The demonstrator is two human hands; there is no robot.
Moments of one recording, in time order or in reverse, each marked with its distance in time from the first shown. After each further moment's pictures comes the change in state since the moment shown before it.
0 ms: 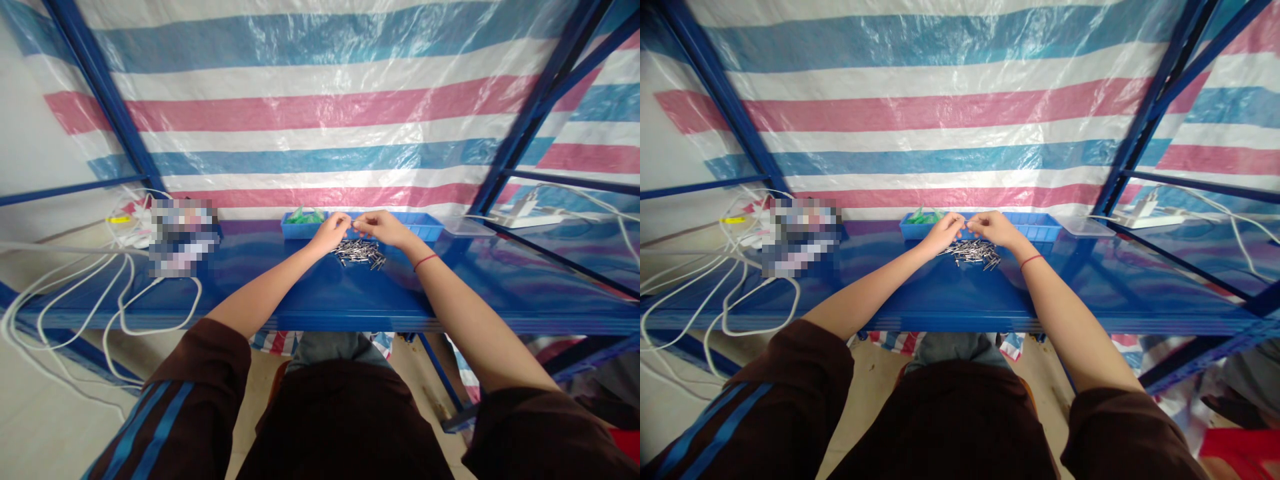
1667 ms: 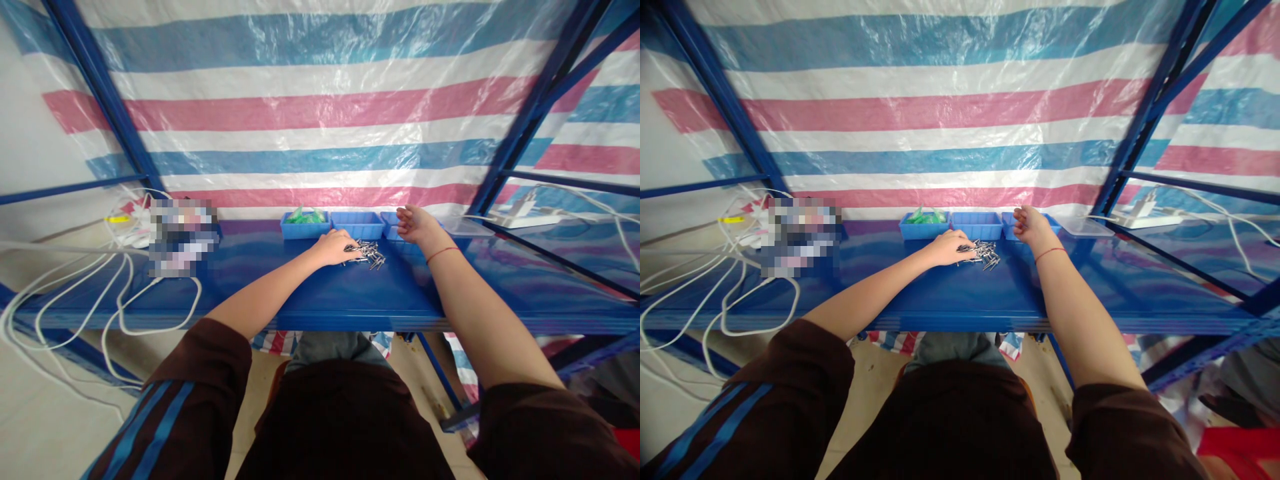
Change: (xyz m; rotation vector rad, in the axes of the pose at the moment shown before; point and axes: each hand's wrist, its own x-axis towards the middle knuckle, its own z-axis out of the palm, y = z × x) left_hand -0.020 0.002 -0.002 0.828 -0.345 0.200; right_hand -0.002 0.032 -0.051 0.713 0.526 0.582
